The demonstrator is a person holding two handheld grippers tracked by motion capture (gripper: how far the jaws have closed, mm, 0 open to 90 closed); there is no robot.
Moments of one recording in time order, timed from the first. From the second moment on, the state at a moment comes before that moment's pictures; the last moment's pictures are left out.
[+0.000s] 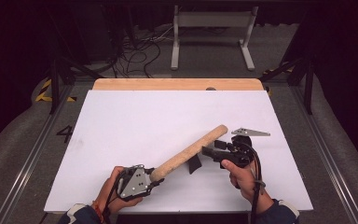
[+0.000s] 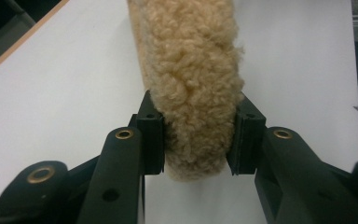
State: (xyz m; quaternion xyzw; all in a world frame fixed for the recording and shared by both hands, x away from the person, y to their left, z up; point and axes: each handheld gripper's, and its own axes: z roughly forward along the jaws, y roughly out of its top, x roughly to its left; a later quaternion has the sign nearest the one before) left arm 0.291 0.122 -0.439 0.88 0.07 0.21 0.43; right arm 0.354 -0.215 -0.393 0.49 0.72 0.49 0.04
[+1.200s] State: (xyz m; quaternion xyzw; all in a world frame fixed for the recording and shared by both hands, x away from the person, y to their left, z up) left arm 0.284 0.072 -0.444 0.87 0.06 0.13 0.47; right arm 0.390 -0.168 -0.387 0.58 0.72 0.39 -0.02
